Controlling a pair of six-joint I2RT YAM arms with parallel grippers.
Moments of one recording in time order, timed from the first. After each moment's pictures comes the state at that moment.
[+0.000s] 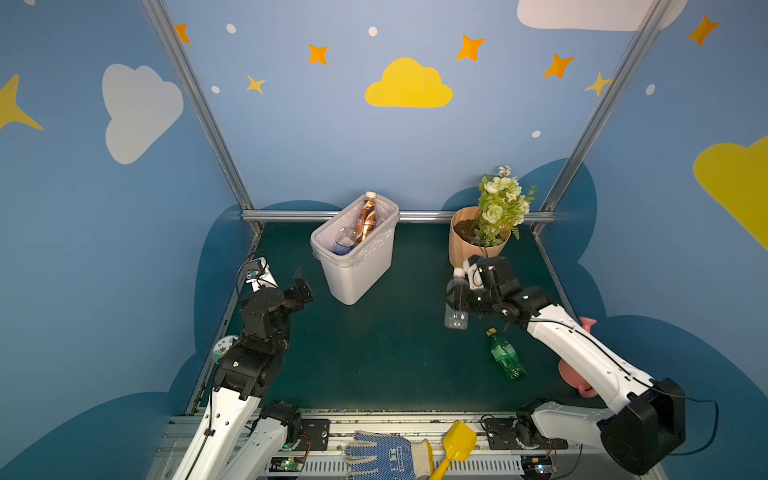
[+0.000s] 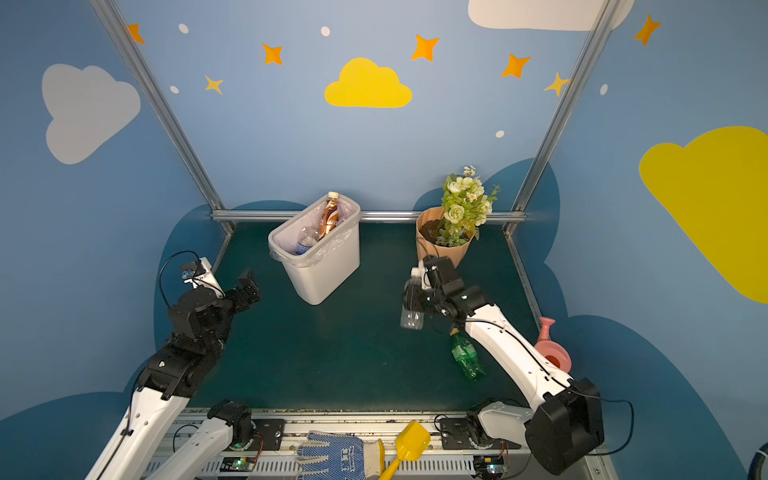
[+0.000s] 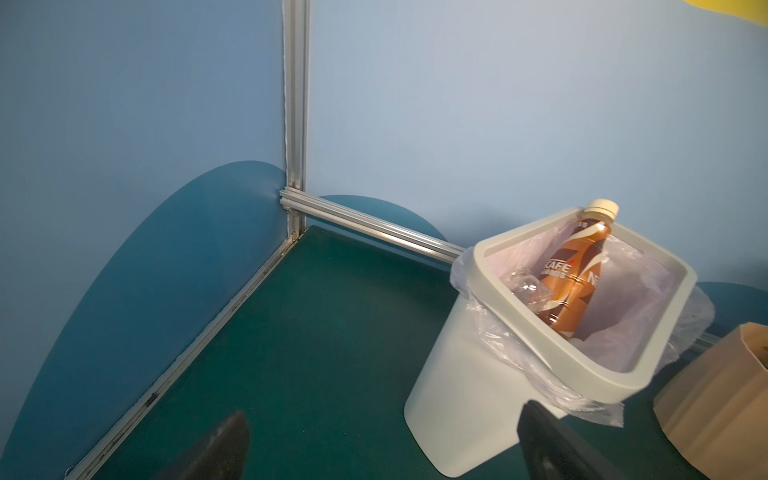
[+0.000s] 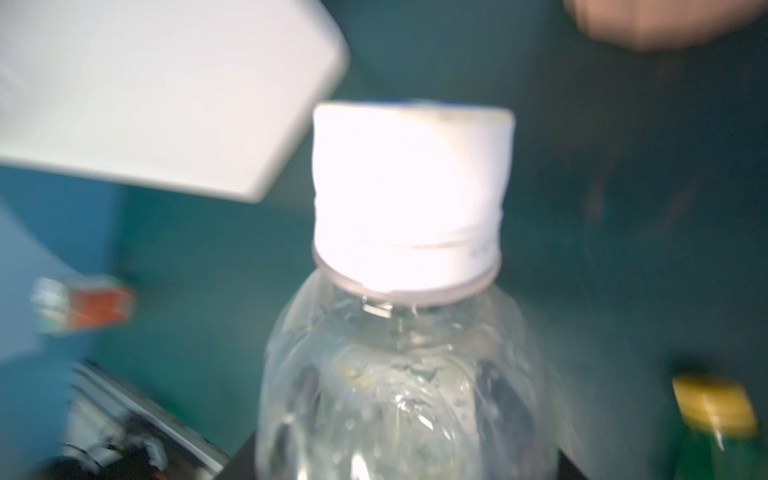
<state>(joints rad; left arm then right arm) -0.25 0.67 0.83 -0.44 -0.48 -0.38 0.50 1.26 1.13 -0.62 -0.18 0.51</state>
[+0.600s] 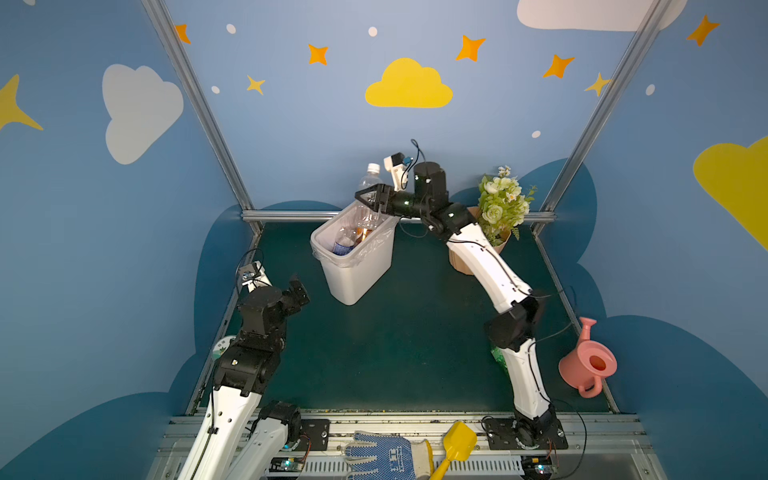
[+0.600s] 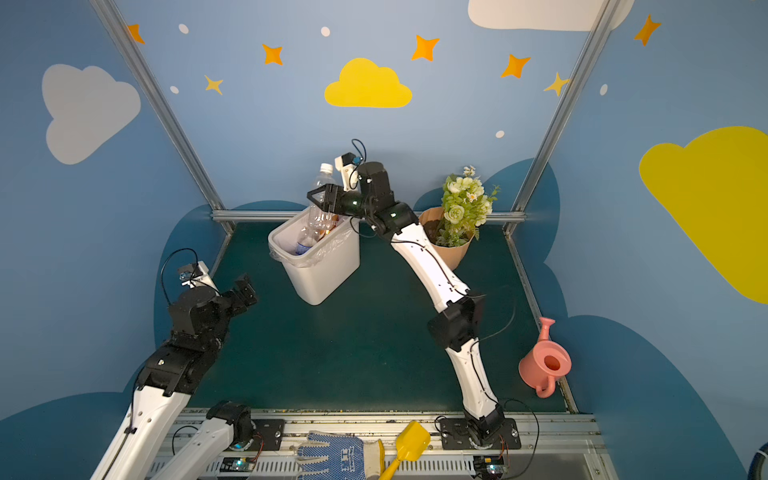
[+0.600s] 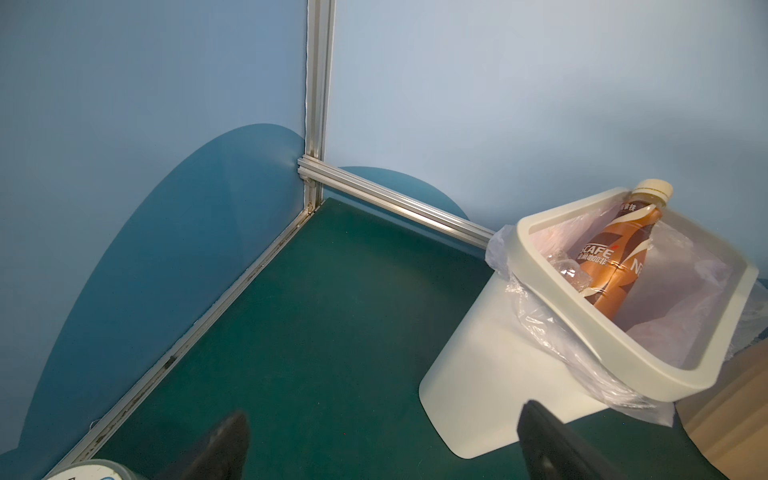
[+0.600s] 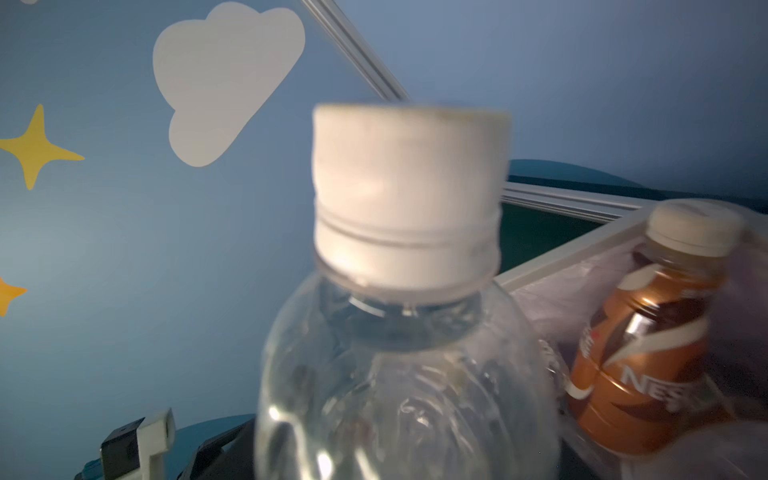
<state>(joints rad) -0.19 0.69 0.83 -0.51 -0.43 -0.42 0.66 2.31 2.64 -0.49 -0.51 0.69</state>
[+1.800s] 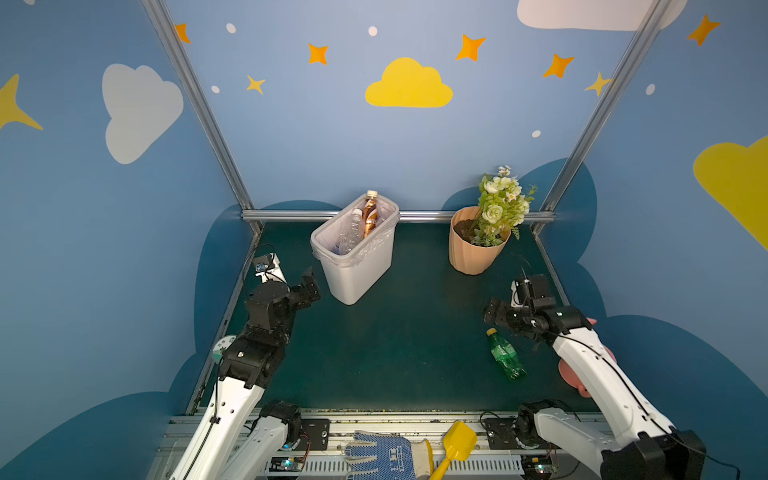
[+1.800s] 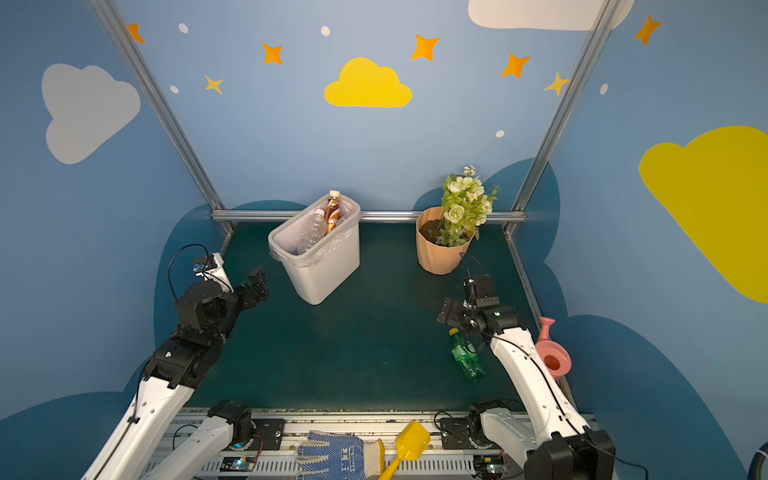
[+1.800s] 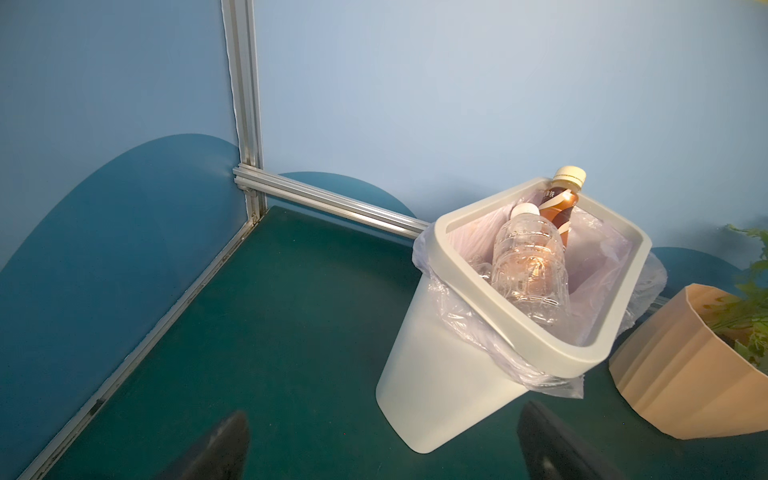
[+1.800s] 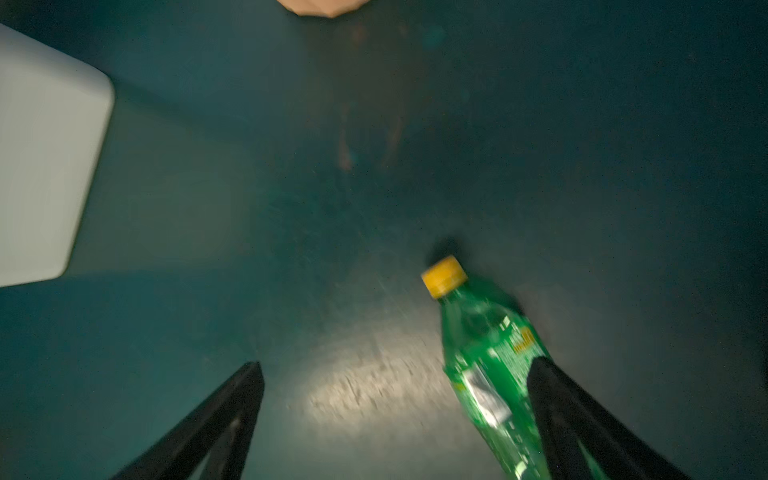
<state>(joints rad) -0.25 0.73 0.84 -0.41 -0.35 -0.37 0.23 0.99 0.83 -0.88 0.01 0.51</state>
